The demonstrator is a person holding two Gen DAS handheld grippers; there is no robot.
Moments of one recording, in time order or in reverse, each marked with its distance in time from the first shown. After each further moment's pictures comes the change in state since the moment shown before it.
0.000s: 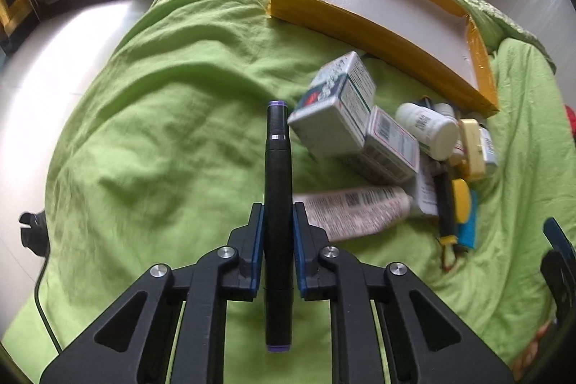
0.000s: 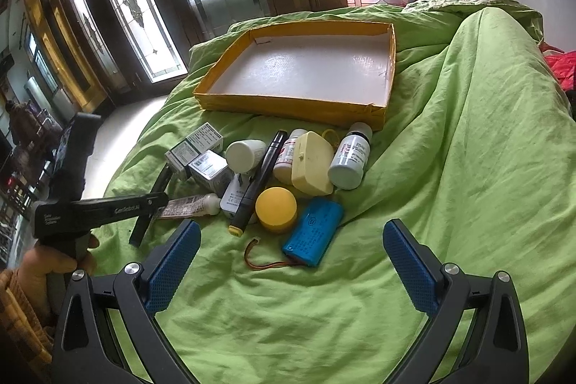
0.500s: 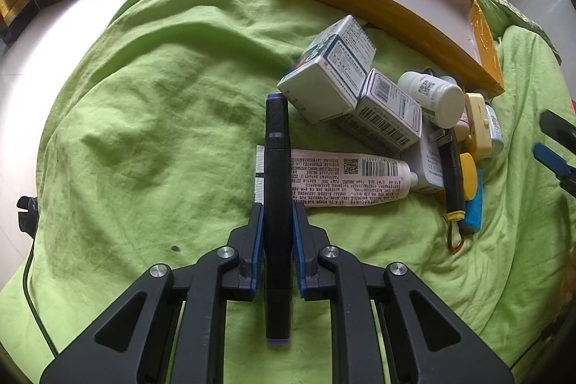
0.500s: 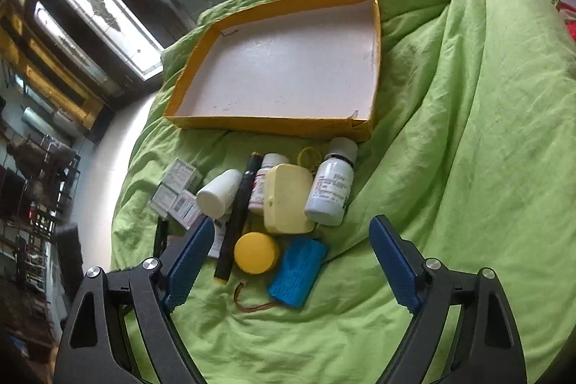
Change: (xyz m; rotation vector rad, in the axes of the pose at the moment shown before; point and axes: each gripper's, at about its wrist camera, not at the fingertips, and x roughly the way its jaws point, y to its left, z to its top) left arm 0.021 -0.010 -0.003 -0.006 0.051 0.029; right arm 0.047 -0.052 0.070 0.181 0.197 0.061
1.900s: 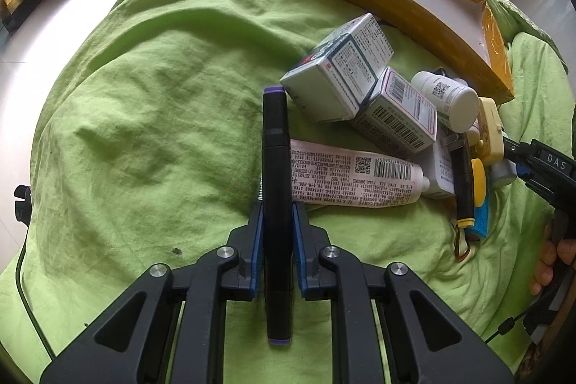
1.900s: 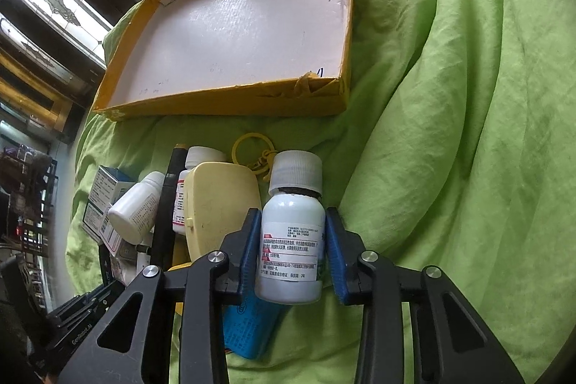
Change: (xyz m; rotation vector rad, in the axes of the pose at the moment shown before) left arm 0.013 0.021 -0.004 -0.037 0.025 -0.005; right arm 0.076 -0.025 0.005 0.063 0.096 -0.071
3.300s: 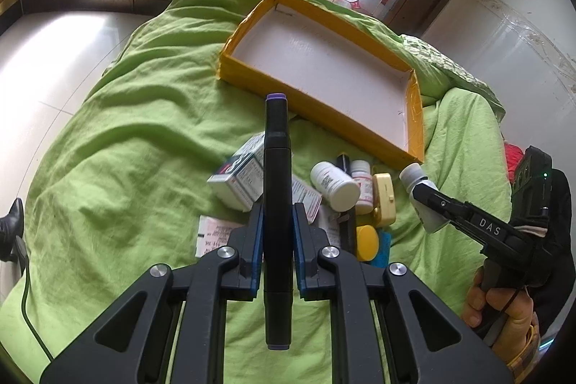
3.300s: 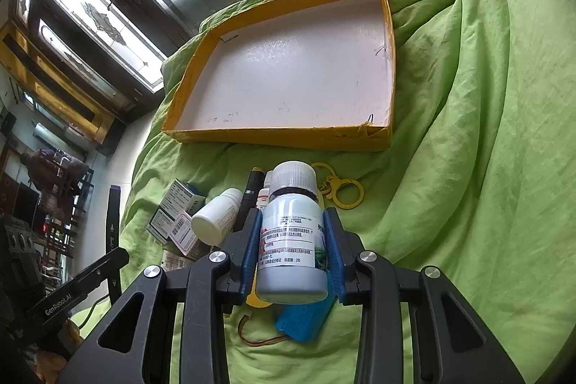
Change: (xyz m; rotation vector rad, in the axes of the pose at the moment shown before) left arm -0.081 -0.026 0.032 0.002 -0.211 -0.217; right arm -0.051 0.022 -0.009 -0.049 -0.138 0.154
